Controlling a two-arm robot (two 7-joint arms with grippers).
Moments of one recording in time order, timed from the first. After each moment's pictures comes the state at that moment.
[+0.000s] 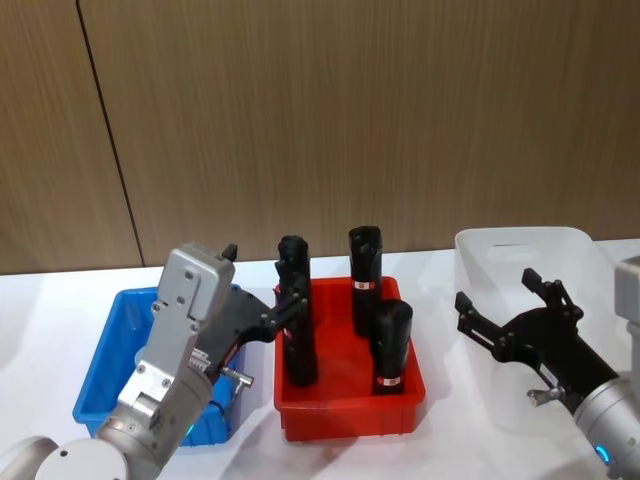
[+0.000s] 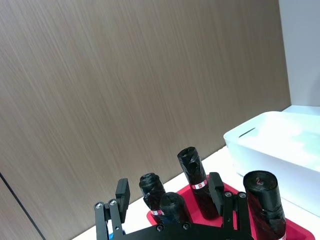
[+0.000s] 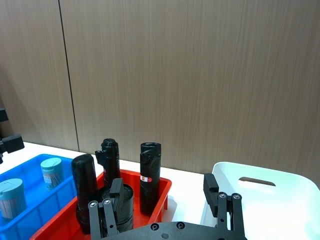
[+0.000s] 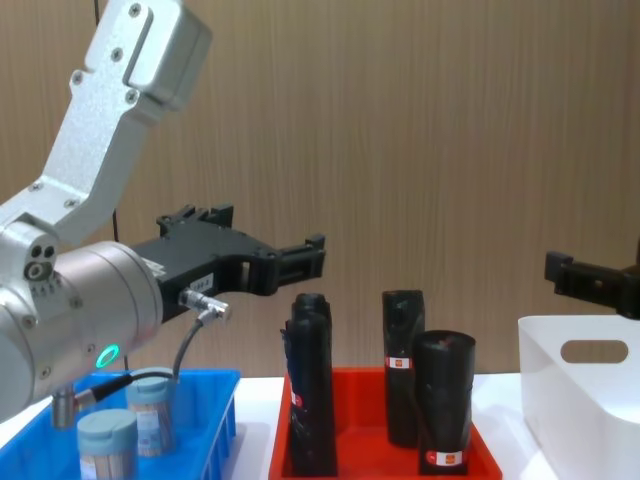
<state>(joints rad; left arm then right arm) -0.24 0.38 0.45 -1.63 -0.20 0.01 -0.01 -0.01 0.34 -0.23 -1.77 0.29 0.03 0.07</state>
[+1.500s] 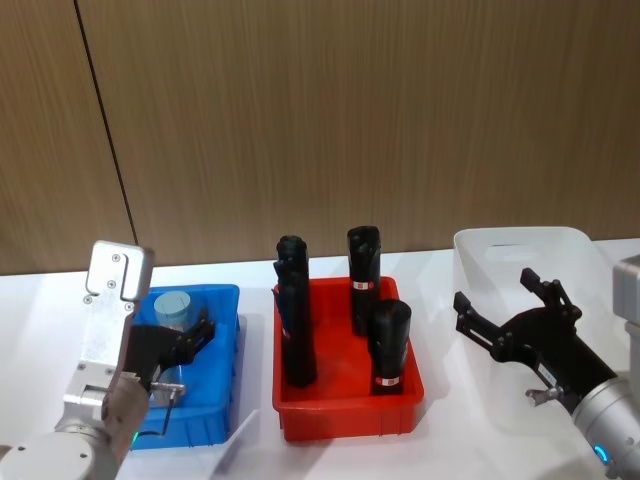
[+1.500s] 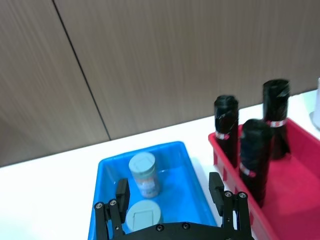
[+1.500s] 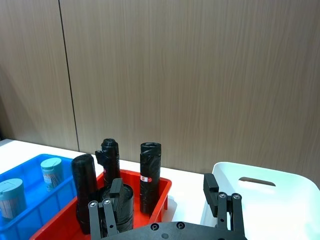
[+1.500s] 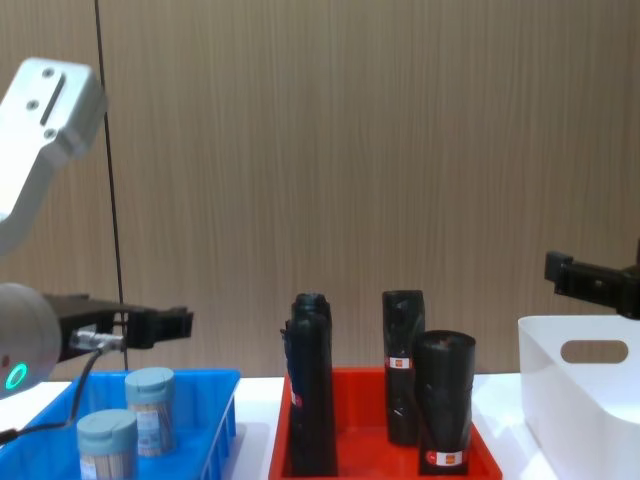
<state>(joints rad) -0.19 0.39 0.37 -1.69 -0.38 0.36 0.28 -0.01 0.34 -0.23 -1.77 0.29 0.03 0.07</state>
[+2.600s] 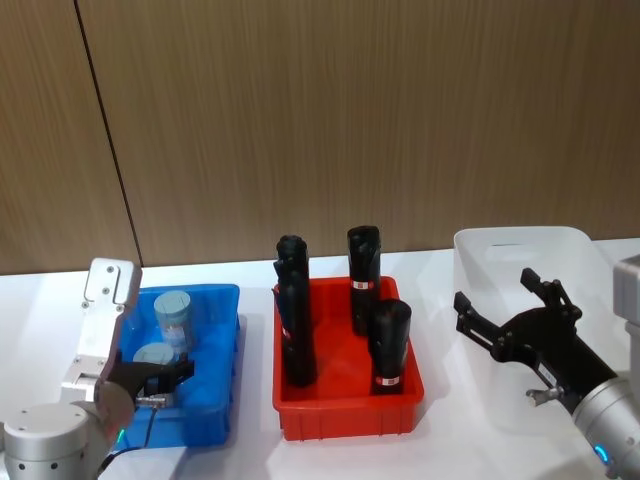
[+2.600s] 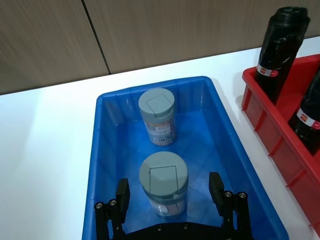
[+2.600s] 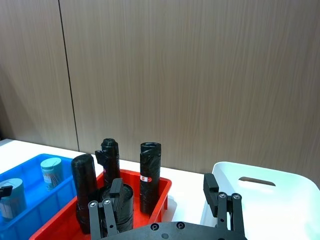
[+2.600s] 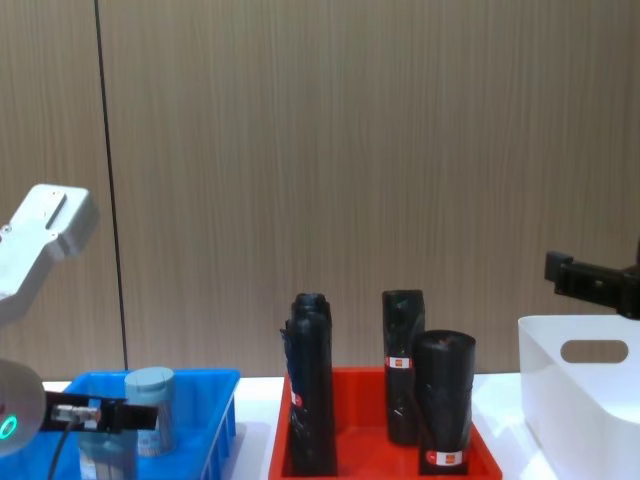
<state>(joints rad) -0.31 0.33 0.32 -1.43 -0.43 0.54 0.20 -0.01 0.34 -0.23 -1.77 0.29 0.03 0.07</state>
